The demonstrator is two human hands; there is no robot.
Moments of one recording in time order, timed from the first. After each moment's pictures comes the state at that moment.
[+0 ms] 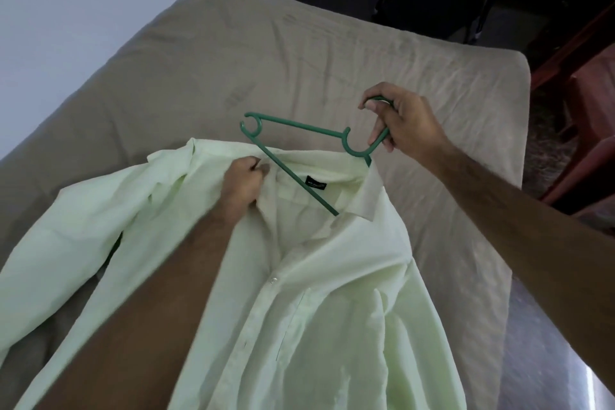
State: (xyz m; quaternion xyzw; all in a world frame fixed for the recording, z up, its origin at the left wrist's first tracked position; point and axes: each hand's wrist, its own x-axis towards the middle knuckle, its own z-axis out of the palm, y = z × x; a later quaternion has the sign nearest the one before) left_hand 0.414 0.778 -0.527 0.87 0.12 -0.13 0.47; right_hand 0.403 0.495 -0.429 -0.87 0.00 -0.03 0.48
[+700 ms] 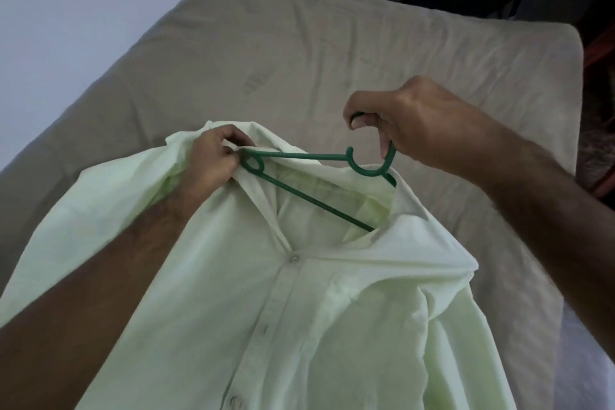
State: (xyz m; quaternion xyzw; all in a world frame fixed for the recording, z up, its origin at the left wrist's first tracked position) left_hand 0.414 0.848 -0.503 0.92 -0.03 -0.01 0.40; right_hand 0.347 0.547 -0.380 -0.95 -0.24 0.00 0.20
